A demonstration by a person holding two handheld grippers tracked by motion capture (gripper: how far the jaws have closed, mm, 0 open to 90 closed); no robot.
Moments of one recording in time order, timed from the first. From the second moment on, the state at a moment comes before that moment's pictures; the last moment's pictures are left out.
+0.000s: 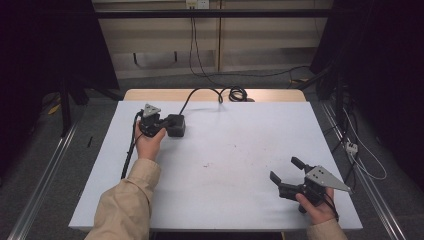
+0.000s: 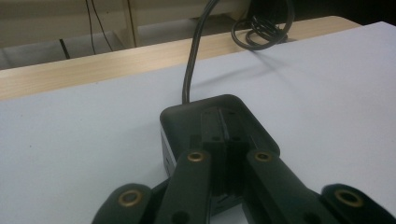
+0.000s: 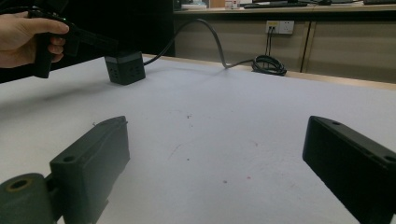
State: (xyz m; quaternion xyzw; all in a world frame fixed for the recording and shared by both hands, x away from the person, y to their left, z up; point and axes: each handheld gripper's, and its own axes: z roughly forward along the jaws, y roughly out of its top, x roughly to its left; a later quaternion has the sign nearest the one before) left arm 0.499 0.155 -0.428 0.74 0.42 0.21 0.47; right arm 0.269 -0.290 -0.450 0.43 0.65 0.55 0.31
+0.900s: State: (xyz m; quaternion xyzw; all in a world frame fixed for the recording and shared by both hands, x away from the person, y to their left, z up) left arm 0.500 0.148 -0.424 0.75 0.42 0.21 0.46; right arm 0.269 -0.289 -0.450 0.43 0.65 0.55 0.31
